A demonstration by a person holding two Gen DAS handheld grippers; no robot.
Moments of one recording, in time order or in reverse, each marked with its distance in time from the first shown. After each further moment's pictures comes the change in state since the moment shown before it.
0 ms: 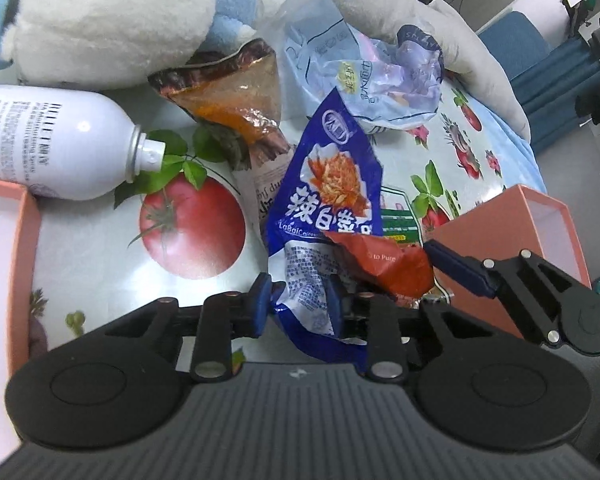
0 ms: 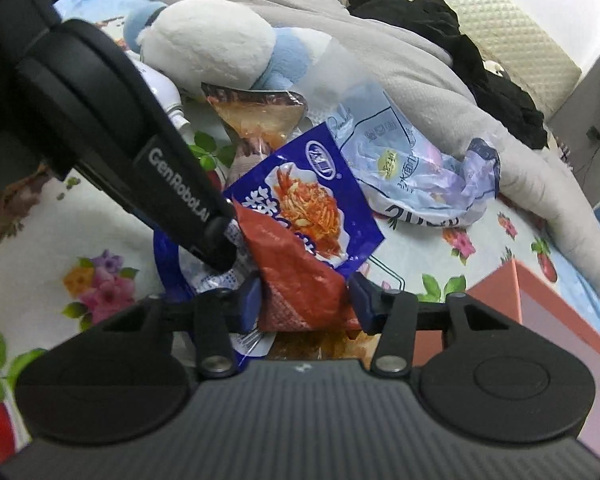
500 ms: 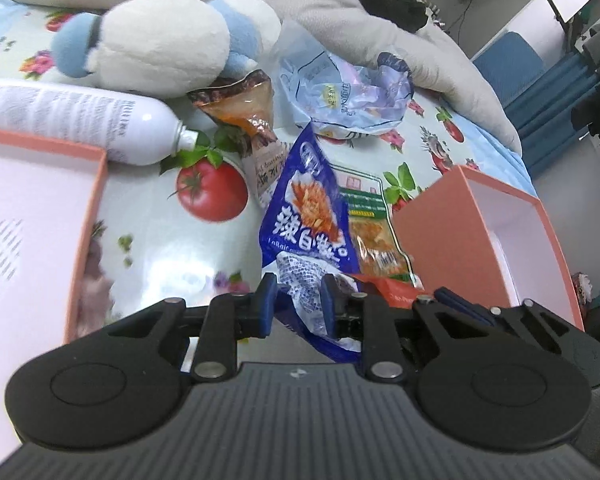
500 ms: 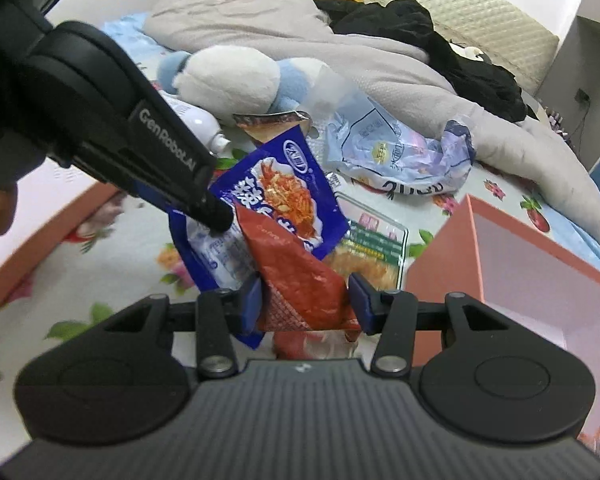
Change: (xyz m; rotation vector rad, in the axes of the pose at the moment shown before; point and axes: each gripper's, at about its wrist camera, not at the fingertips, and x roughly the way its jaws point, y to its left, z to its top) left arm -0.093 -0.025 -0.064 -0.003 -0.104 0.049; right arm -0.096 0.009 -0.034 0.138 -0.046 0.043
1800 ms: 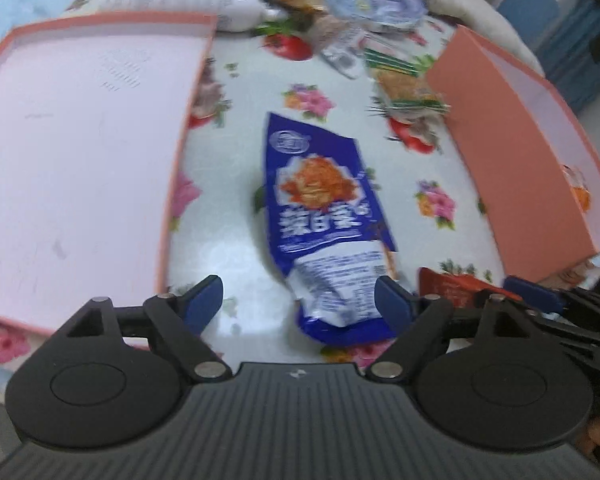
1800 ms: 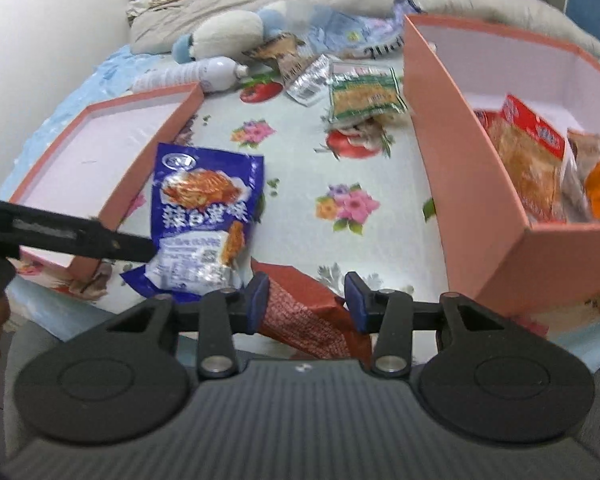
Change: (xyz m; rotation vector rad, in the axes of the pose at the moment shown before) left arm -0.083 0.024 -0.168 0.090 0.086 0.141; right arm -0.088 0.011 -0.130 0.448 0.120 0.156
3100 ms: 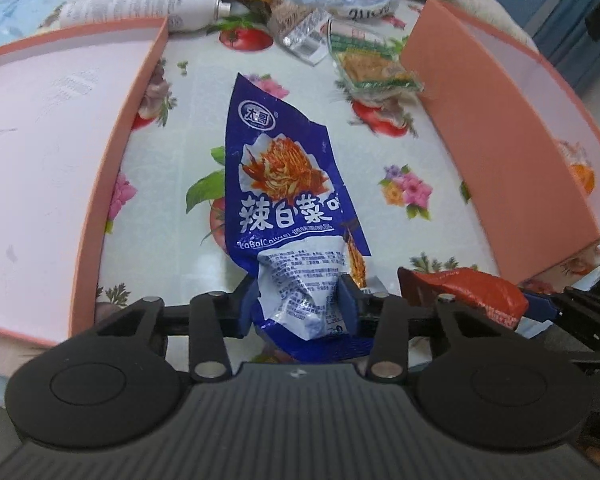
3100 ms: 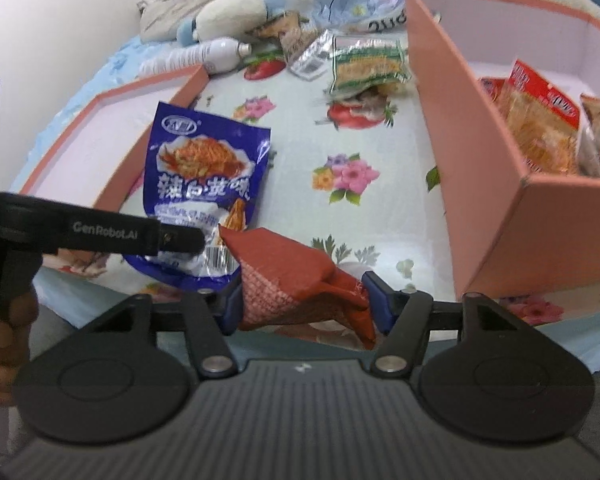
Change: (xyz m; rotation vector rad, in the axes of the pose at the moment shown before) left arm 0.020 -0.055 -0.009 0.040 -0.028 0.054; right arm -0.001 -0.016 -0.009 -0.013 0.014 0.059
